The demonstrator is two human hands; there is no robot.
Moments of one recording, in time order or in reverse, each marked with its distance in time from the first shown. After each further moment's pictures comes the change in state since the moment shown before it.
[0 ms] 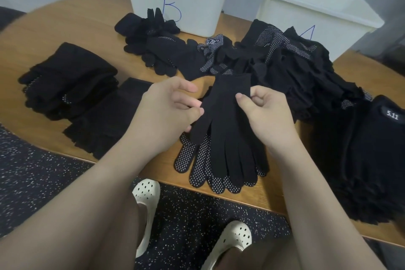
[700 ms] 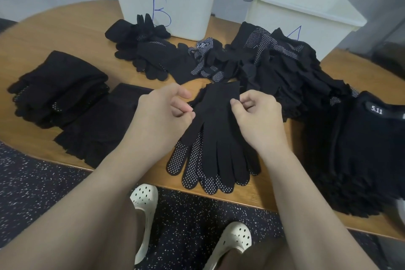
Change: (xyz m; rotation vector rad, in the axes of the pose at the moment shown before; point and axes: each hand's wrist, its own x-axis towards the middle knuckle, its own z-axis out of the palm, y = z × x) left_hand 0.000 -0.003 0.009 0.283 0.055 0.136; right_hand -0.003 0.004 0.000 -0.294 0.164 -0.024
